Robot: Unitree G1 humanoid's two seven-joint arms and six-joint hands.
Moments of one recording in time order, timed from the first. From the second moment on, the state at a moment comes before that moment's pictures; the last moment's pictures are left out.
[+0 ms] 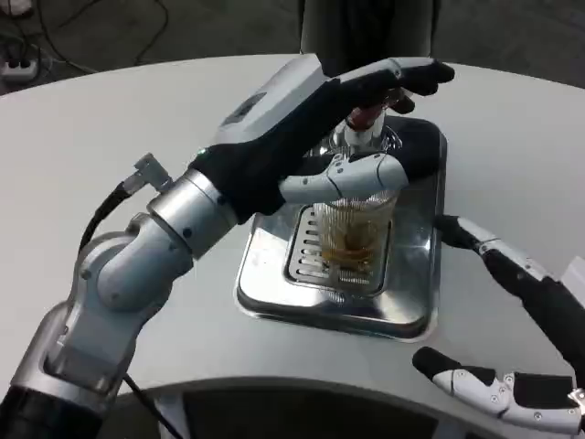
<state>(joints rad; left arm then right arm) -0.74 0.40 -0.17 0.17 0.22 -0.38 -0.34 0.26 -0.34 -0.11 -0.84 -0.40 0.12 0.36</state>
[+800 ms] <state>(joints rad) -0.73 0.40 -0.17 0.18 0.20 -0.39 -0.34 0.08 -0.13 -0.02 -0.40 -0.25 0.04 0.10</state>
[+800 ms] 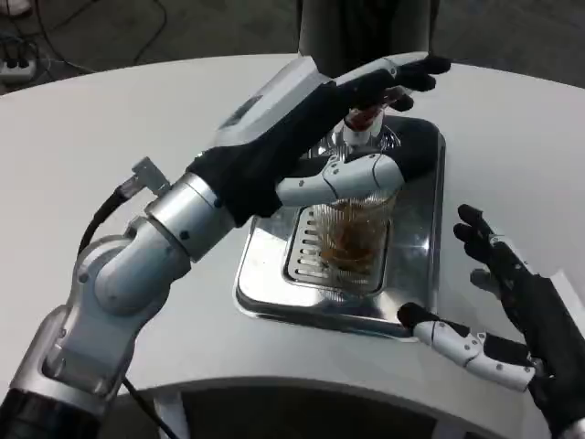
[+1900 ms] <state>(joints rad) -0.76 0.40 -0.17 0.22 0.23 -0.42 -0.33 -0.33 0.08 0.04 0.16 -0.18 -0.16 -0.19</state>
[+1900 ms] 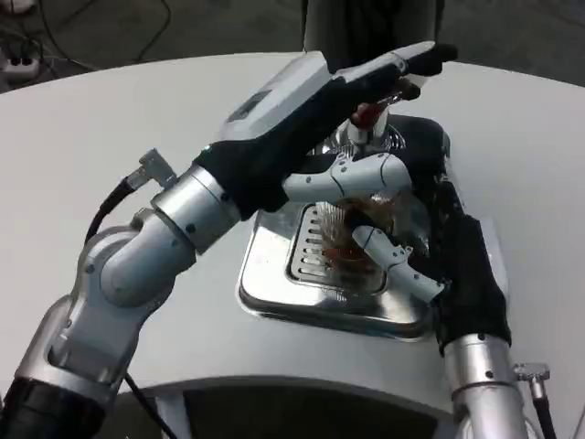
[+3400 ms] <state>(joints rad) -0.79 0.40 -0.17 0.26 0.23 -0.42 -0.33 -0.51 0.04 0.07 0.46 -0.26 -0.27 -0.29</state>
